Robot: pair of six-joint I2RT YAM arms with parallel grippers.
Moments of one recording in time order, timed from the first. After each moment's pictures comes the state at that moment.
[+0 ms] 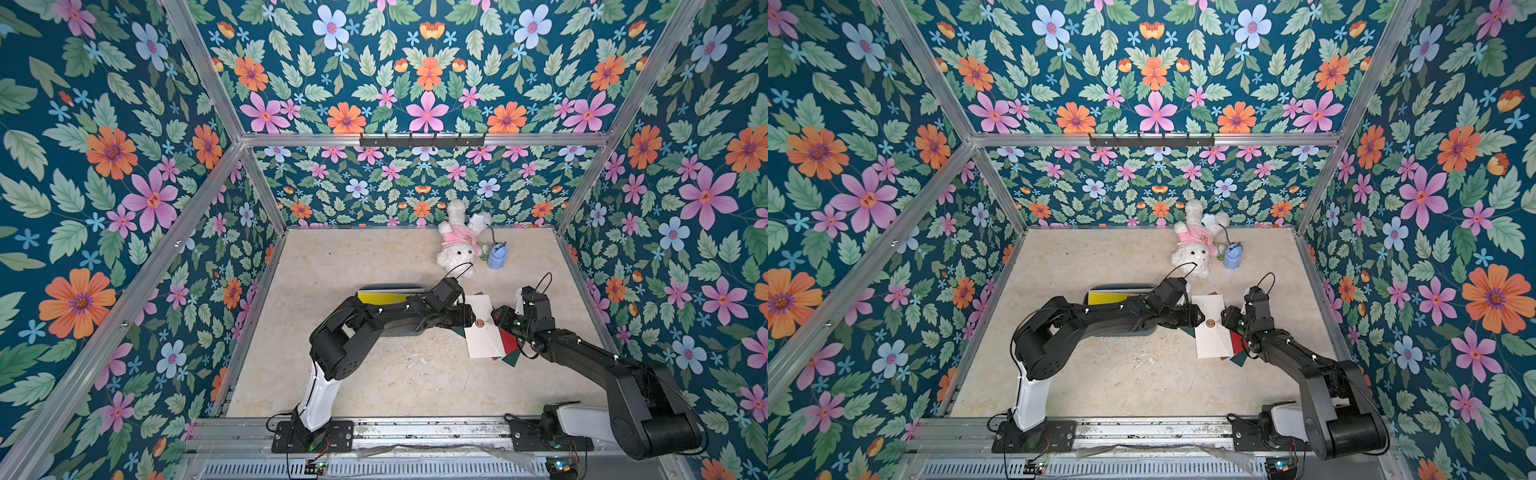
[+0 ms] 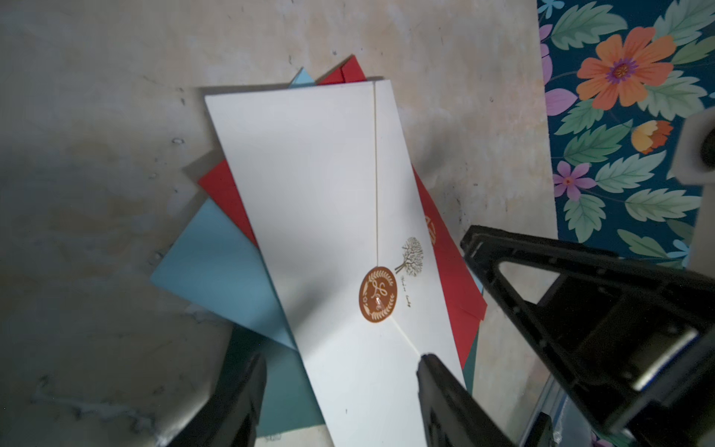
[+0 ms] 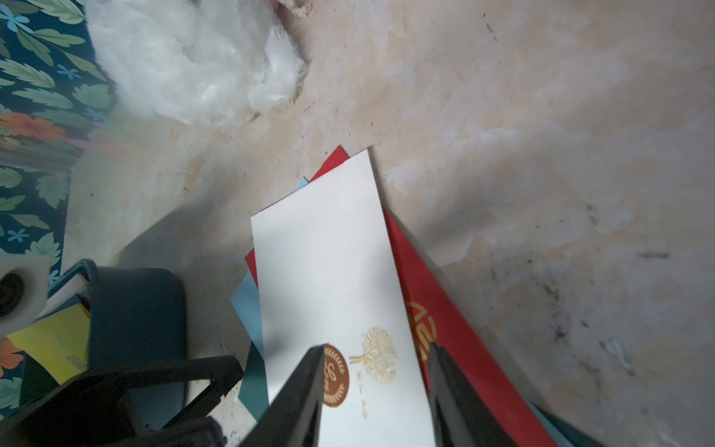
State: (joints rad) left arm -0.94 2.04 1.30 -0.06 0.22 -0.79; right arm 0.19 1.32 0.44 0.10 -0.20 0.64
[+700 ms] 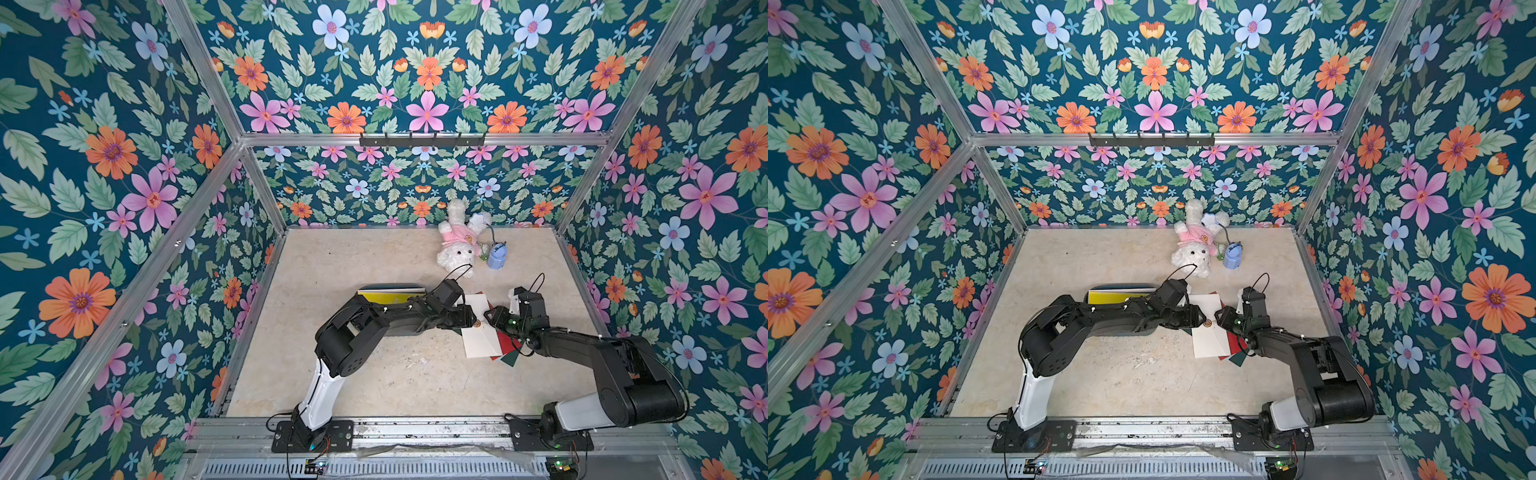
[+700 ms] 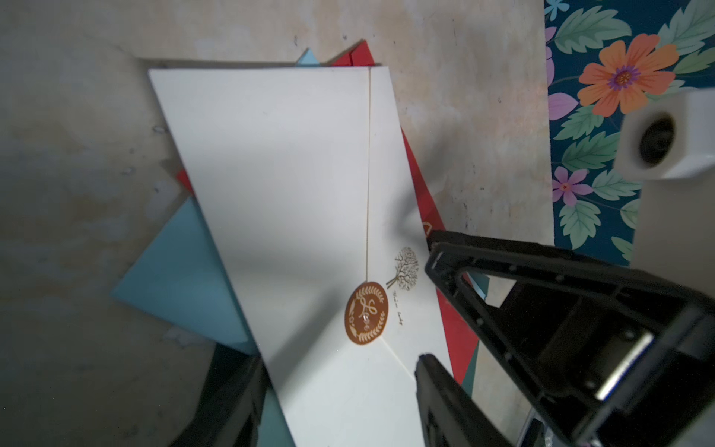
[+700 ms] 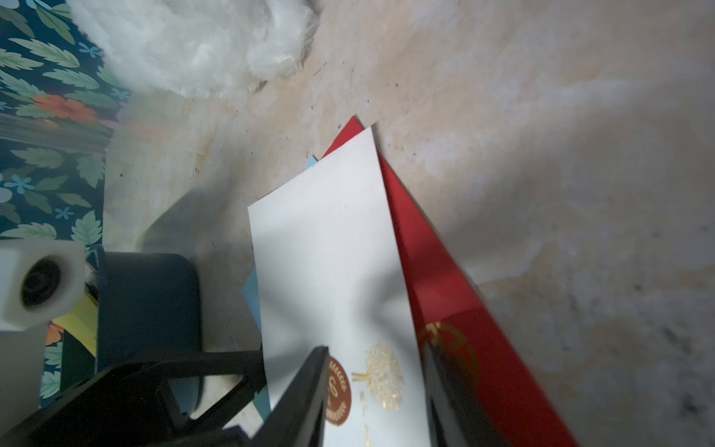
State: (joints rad) left arm -0.93 2.08 1.31 -0.01 0.25 -0.83; right arm 0.19 1.46 0.44 0.23 -0.34 0.67
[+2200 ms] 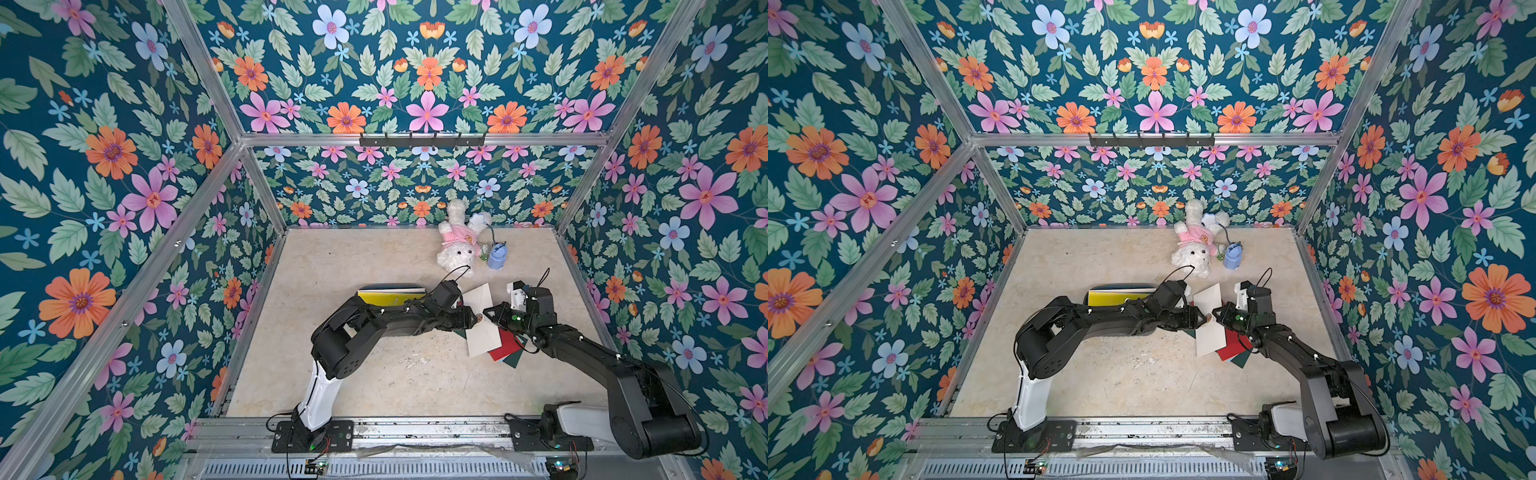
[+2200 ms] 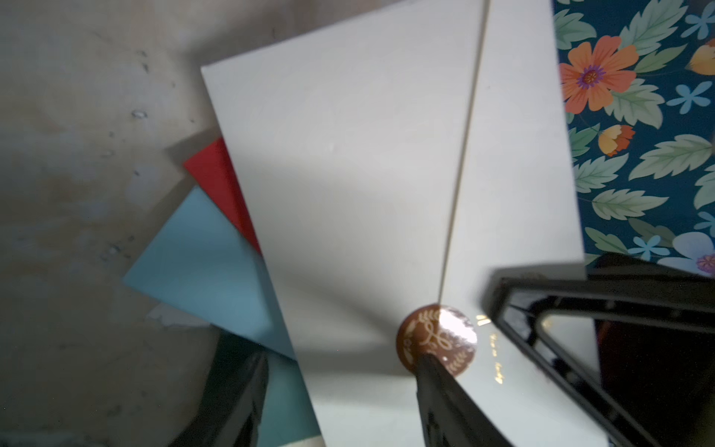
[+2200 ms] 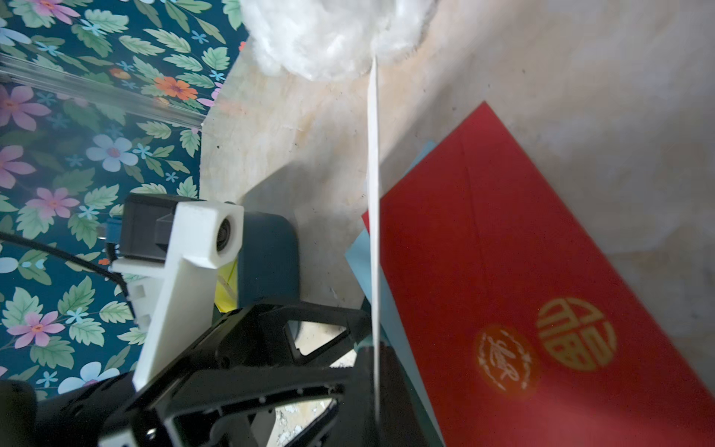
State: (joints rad) left arm -0.94 2.03 1.25 0.03 0.26 -0.83; right arm 0.18 1.27 0.50 0.08 -0.50 0.66
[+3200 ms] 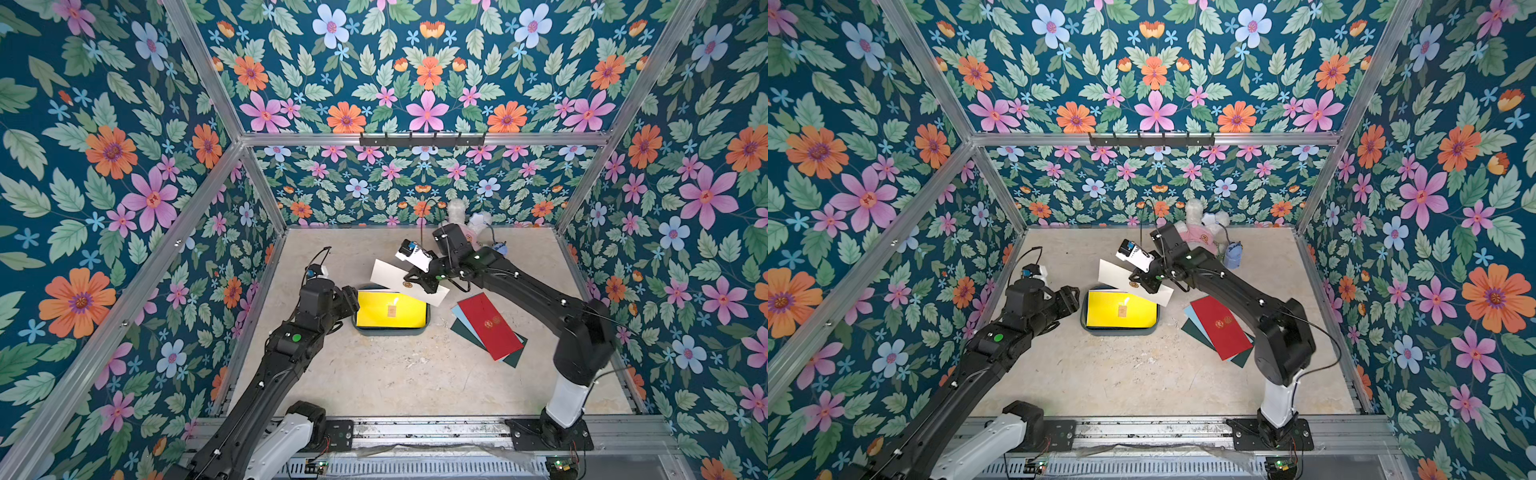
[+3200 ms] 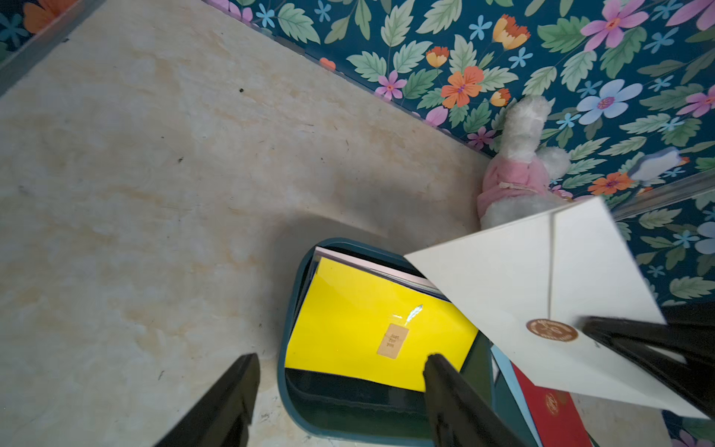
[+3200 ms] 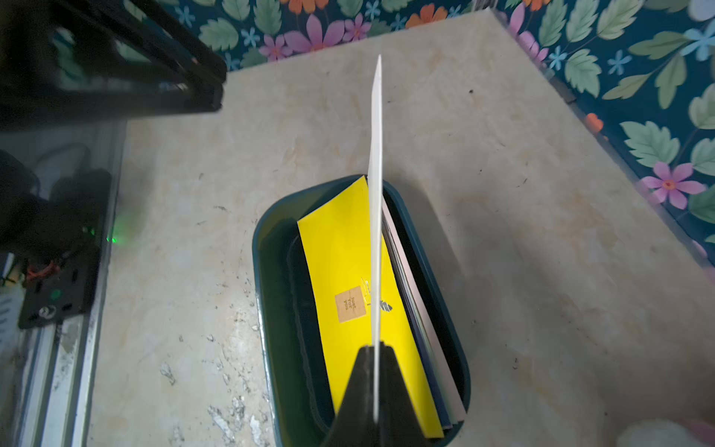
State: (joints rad) left arm -0.37 0.86 0.78 -0.52 -0.14 -0.58; right arm 0.71 1.88 1.69 -0.62 -0.47 -0.44
